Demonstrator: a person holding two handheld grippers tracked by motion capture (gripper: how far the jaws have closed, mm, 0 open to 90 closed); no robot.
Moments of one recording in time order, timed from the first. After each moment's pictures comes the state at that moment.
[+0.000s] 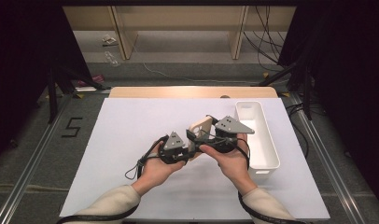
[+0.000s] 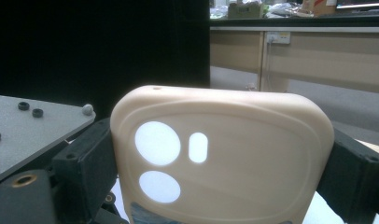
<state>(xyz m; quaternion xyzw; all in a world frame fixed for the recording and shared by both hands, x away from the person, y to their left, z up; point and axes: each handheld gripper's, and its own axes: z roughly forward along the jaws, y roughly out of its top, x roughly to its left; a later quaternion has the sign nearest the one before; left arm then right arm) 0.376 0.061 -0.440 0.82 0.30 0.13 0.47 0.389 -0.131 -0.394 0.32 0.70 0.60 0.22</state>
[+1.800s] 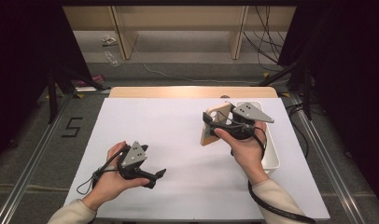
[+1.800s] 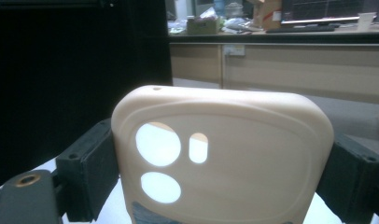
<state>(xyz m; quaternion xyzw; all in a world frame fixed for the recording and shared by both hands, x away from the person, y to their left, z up) 0.336 0.157 -0.432 0.83 0.29 0.19 0.44 0.402 -0.167 -0.356 0.38 0.66 0.59 0.27</state>
